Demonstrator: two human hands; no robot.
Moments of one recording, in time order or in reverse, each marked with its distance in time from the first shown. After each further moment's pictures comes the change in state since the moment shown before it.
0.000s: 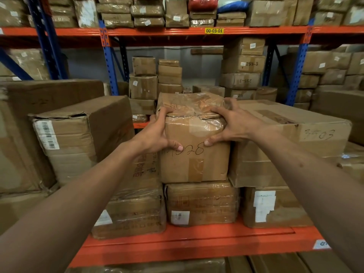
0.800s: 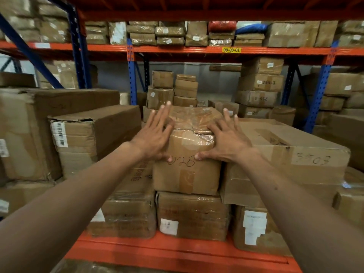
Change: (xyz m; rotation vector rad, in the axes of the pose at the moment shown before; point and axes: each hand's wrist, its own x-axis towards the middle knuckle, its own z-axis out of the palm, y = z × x) left_hand -0.011 0.036 0.005 0.887 0.062 0.160; right_hand -0.004 0.006 0.009 -0.244 0.113 -0.165
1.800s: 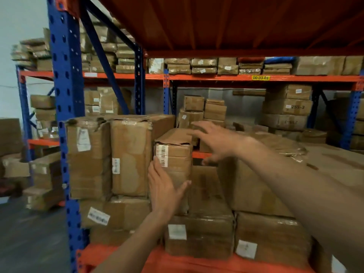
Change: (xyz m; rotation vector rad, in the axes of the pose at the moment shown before) left_hand -0.182 -0.124 0.059 -0.669 0.530 -0.673; right_hand 0.076 -0.258 -0.081 -0.152 0.028 -0.446
